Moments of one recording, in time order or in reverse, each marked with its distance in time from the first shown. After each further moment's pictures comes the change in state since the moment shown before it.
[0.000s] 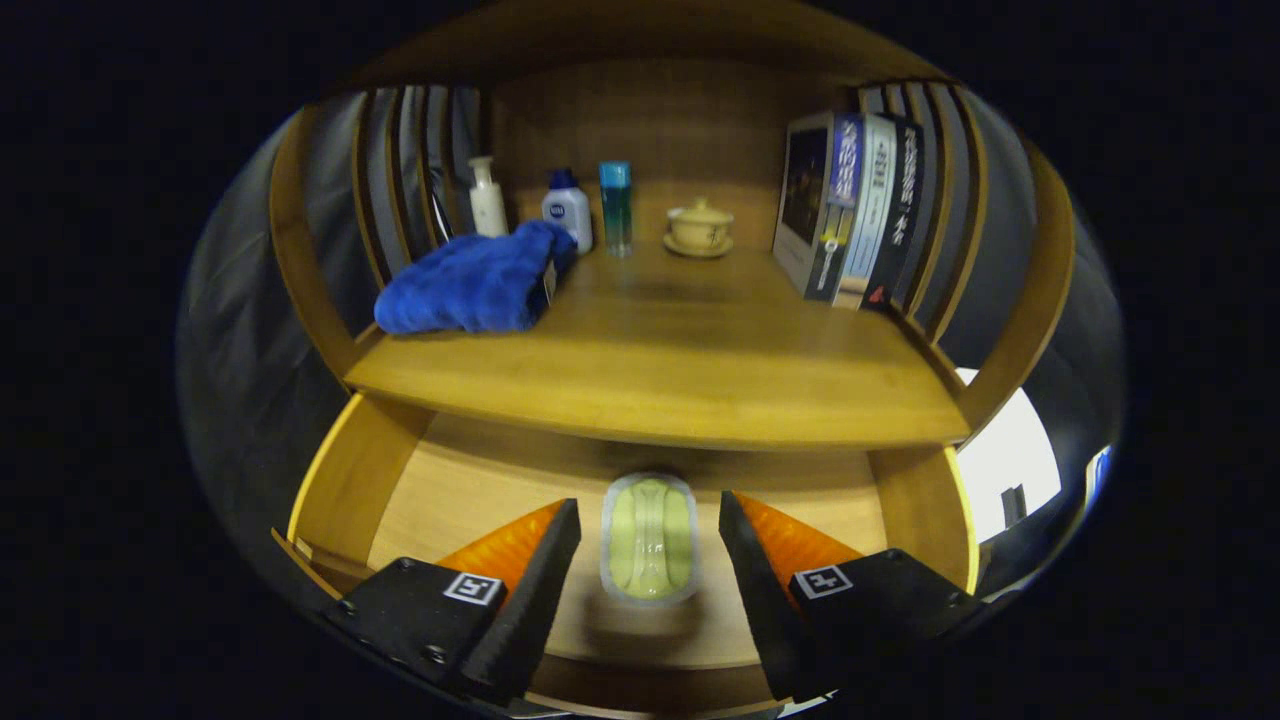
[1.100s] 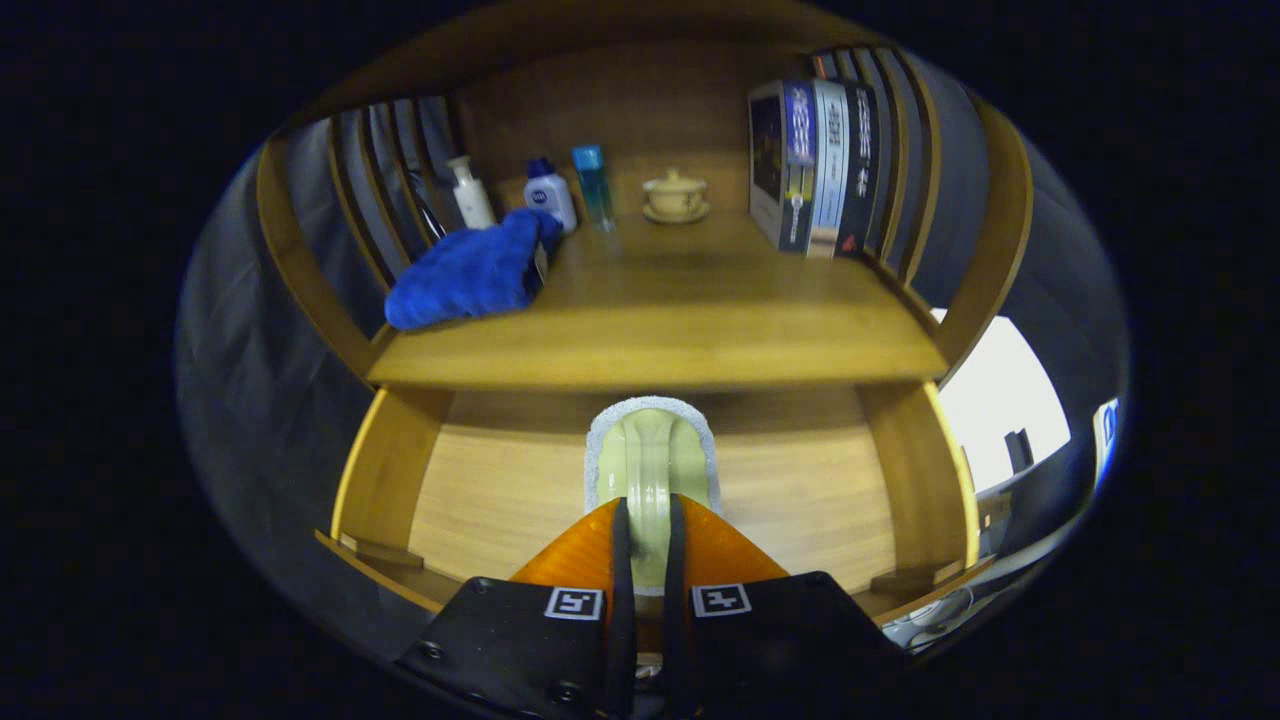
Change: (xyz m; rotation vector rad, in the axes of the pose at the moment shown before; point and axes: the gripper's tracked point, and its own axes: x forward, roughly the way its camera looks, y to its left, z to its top) arm -0.066 0.000 0.014 0.087 -0.006 0.008
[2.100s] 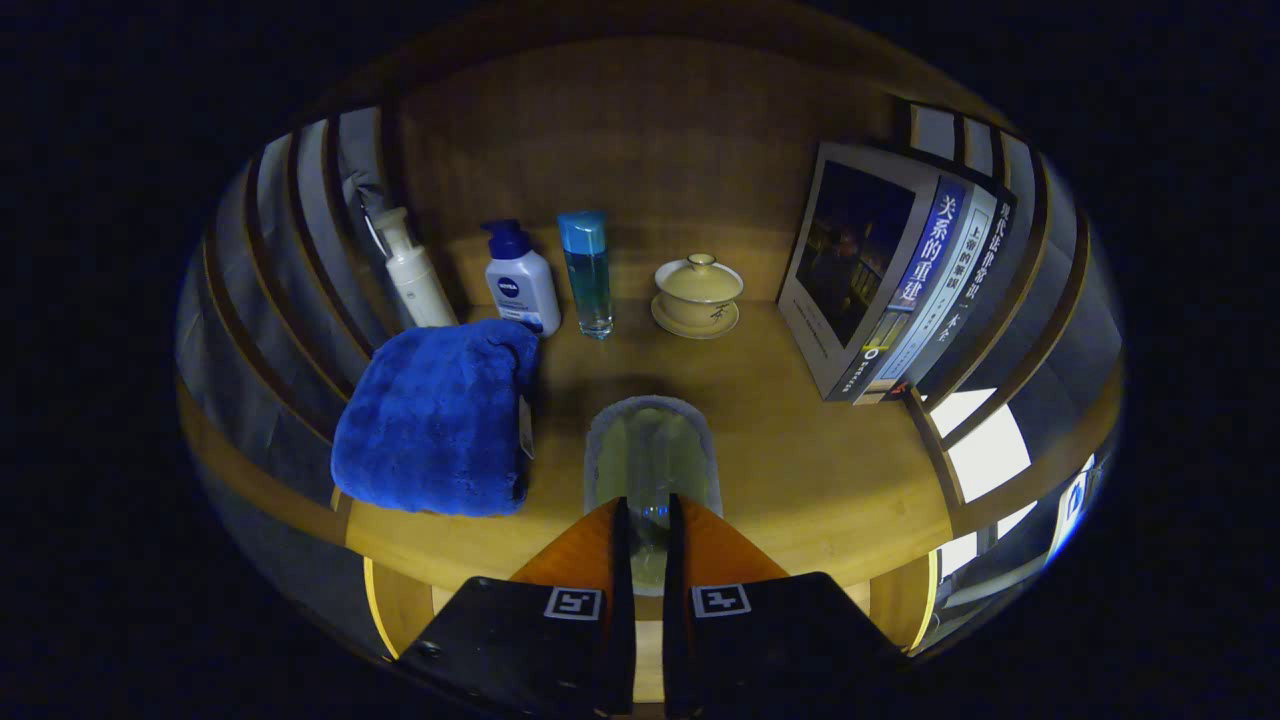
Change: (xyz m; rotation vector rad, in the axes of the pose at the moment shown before) arm 0.108 0.023 0.151 0.011 0.053 -0.135
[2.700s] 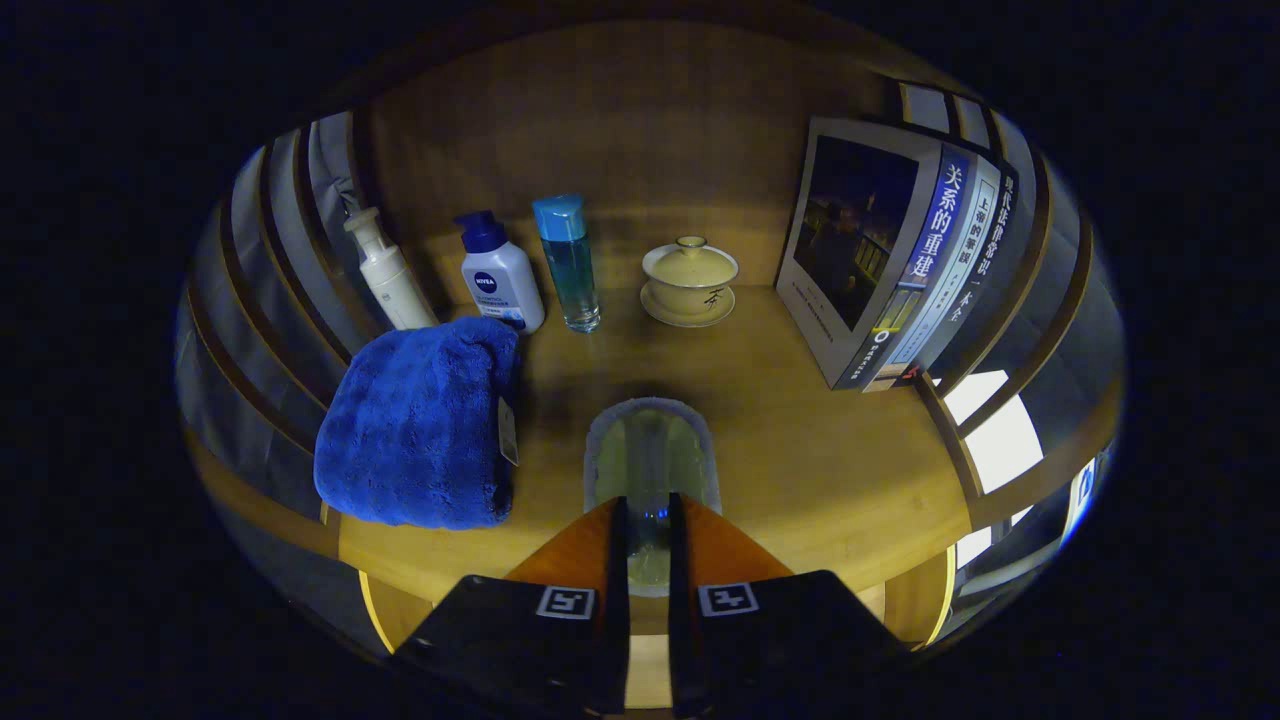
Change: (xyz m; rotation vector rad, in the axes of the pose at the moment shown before) arm 0.015 -0.005 -0.003 0.039 0.011 0.004
